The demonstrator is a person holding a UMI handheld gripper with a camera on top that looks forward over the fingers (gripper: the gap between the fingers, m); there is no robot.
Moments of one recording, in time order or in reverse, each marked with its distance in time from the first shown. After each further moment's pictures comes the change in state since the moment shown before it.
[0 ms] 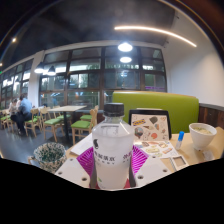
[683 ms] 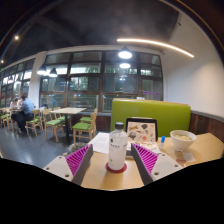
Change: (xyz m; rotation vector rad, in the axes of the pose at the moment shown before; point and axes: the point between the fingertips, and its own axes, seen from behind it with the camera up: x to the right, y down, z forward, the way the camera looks) arm -0.016 -0.051 -0.164 0.019 0.031 -0.030
